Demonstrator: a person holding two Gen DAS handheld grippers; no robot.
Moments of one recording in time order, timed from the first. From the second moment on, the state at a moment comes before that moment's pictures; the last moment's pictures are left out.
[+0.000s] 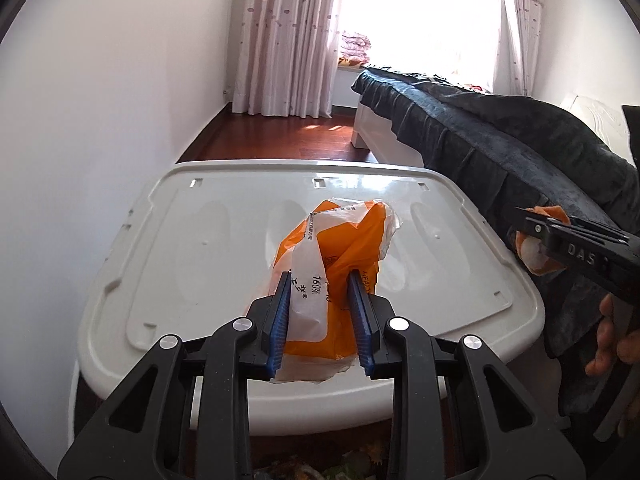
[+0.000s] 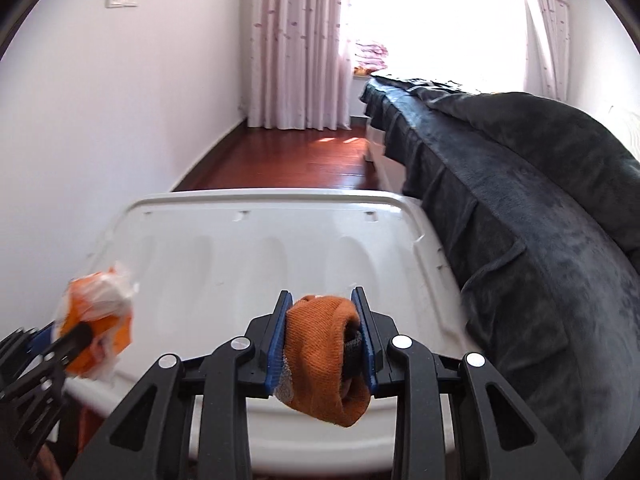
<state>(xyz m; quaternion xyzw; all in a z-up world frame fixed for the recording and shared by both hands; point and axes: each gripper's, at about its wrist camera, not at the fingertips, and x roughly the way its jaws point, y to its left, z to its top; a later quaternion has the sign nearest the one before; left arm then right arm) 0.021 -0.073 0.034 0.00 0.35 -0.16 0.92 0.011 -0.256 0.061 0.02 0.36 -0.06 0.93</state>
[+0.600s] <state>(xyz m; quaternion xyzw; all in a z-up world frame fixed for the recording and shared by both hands) -0.073 -0.010 0.001 -0.02 0.39 -0.12 0.91 -0.113 -0.173 -0.002 0.00 0.43 0.00 0.90</state>
